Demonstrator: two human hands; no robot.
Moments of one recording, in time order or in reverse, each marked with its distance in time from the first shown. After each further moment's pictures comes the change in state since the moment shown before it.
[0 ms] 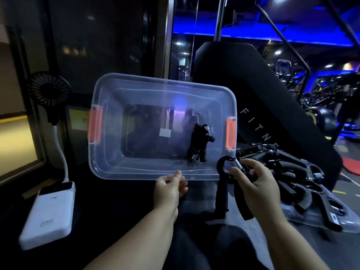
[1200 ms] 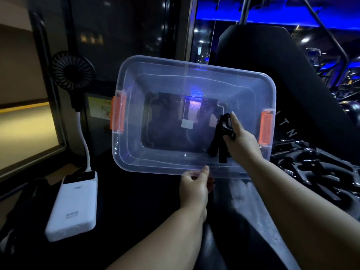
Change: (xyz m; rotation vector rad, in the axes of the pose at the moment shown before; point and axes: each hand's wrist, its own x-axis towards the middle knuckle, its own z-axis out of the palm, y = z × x) left_hand 0.004 -0.005 0.001 -0.020 0.035 -0.035; right_hand 0.097 -0.034 0.109 -0.306 -0.259 -0.099
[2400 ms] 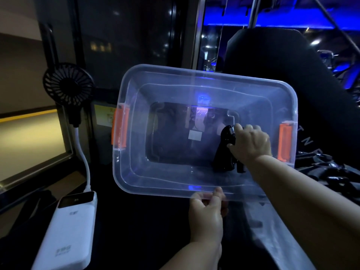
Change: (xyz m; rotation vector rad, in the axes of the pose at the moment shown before) left_hand -0.002 0.002 0.002 0.064 0.037 -0.009; right_hand 0.071 0.004 0.023 -0.710 0.166 -0.232
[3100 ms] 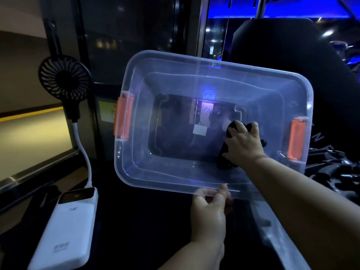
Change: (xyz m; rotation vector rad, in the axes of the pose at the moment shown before) left_hand 0.005 -0.005 0.002 -0.053 -0.006 0.020; right_hand 0.003 -0.017 0.033 -0.283 -0.105 -0.311
